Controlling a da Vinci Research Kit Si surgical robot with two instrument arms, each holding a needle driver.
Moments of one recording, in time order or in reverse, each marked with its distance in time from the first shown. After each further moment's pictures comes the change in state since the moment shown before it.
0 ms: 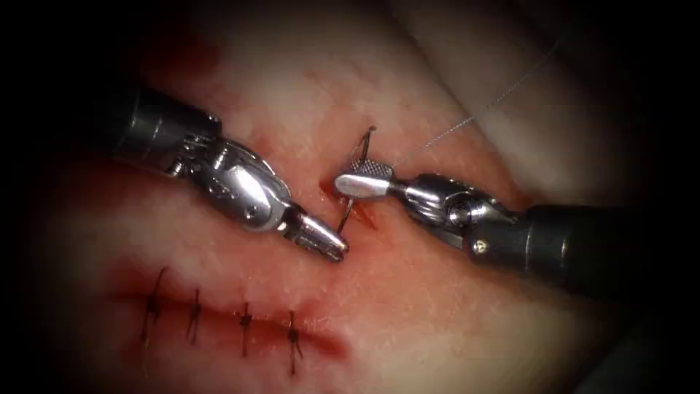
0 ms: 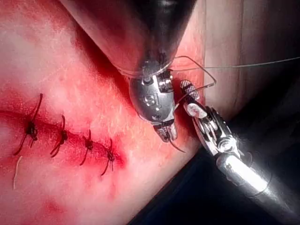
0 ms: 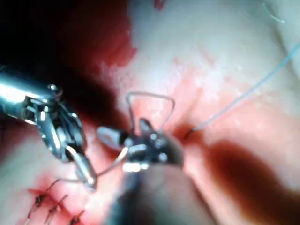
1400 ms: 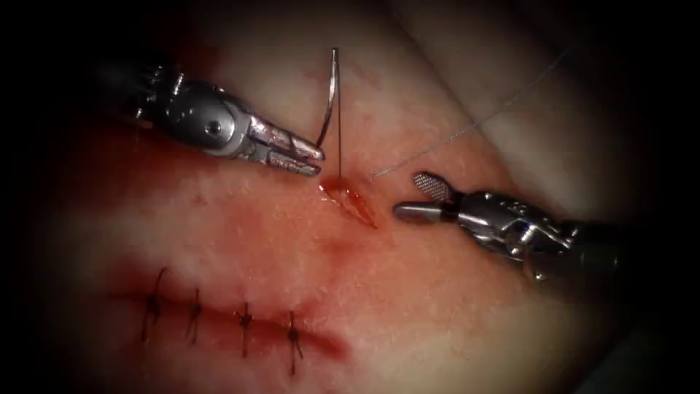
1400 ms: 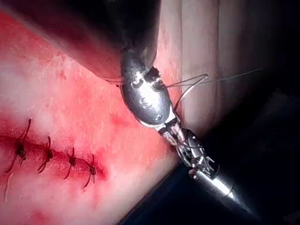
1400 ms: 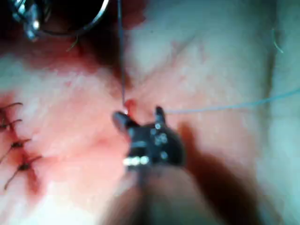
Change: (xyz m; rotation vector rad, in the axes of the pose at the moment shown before) right arm 0.002 0.003 -0.005 -0.131 -0.022 -0.373; left arm 0.003 -0.007 -0.005 0.163 0.057 -0.234
